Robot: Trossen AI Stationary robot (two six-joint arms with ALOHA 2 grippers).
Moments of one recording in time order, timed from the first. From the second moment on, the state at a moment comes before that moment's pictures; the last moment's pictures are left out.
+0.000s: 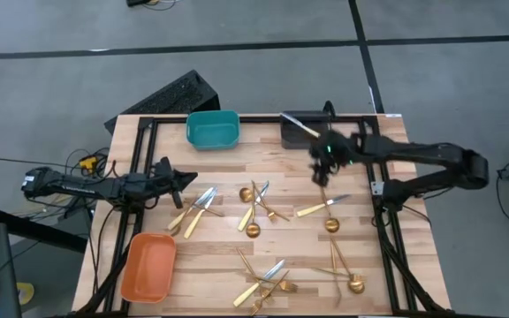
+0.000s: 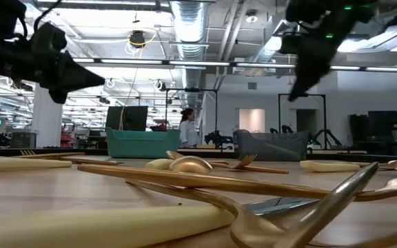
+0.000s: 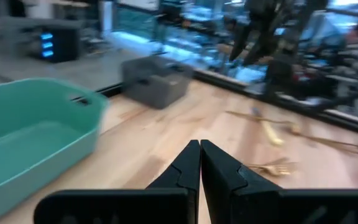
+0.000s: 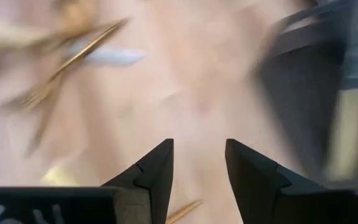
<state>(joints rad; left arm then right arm) -0.07 0.35 0.01 0.23 -0.45 -0.26 -0.25 1.13 0.83 -0.65 0.08 0.03</state>
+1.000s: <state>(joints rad) -0.08 1.09 0.16 0.68 -0.48 -0.17 0.14 1.14 0.53 -0.48 0.08 0.17</state>
